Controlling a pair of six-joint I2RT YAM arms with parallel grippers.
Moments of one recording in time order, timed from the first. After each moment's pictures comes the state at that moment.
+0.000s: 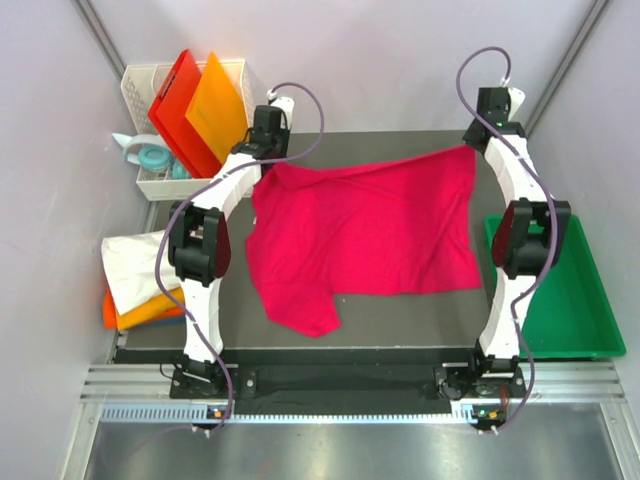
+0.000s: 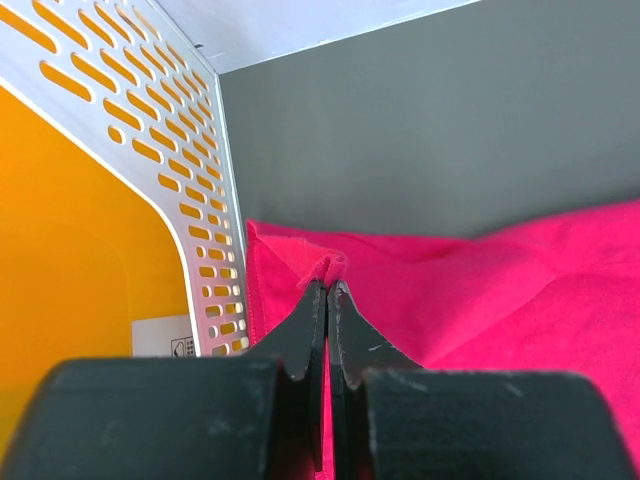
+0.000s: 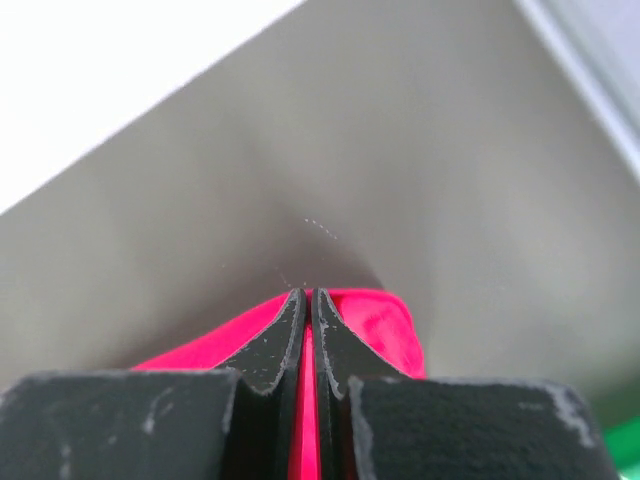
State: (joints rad) left arm -0.28 2.14 1.88 -0.28 -0.18 0.07; right arm -0.01 2.13 1.98 -0.53 0.29 0.44
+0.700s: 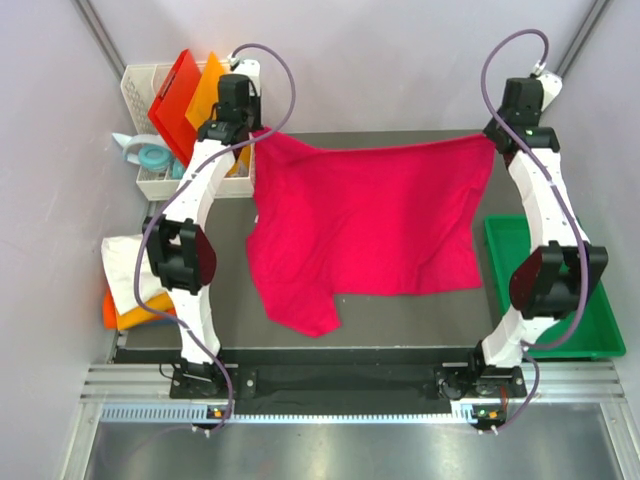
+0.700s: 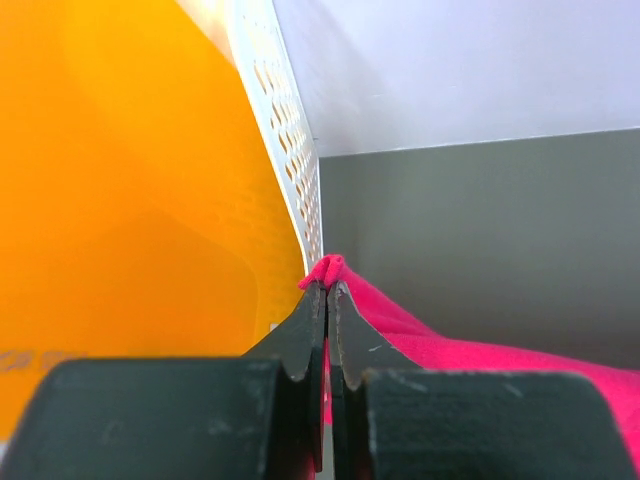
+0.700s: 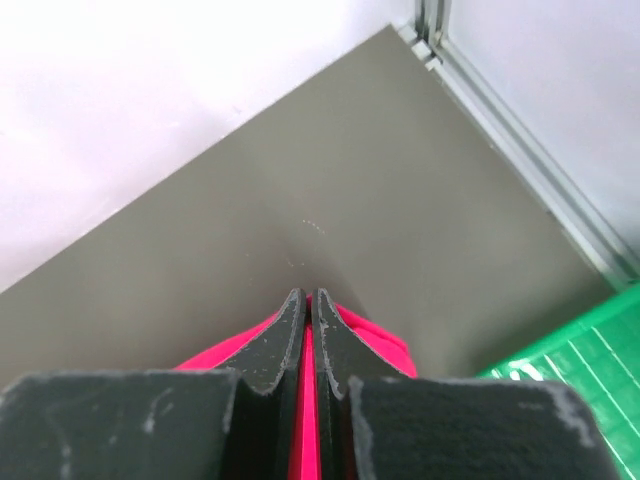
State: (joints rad) left arm -0.20 2.03 2.03 -0.39 -0.20 0.02; right arm -0.01 1.74 1.79 -0.55 0.35 0.44
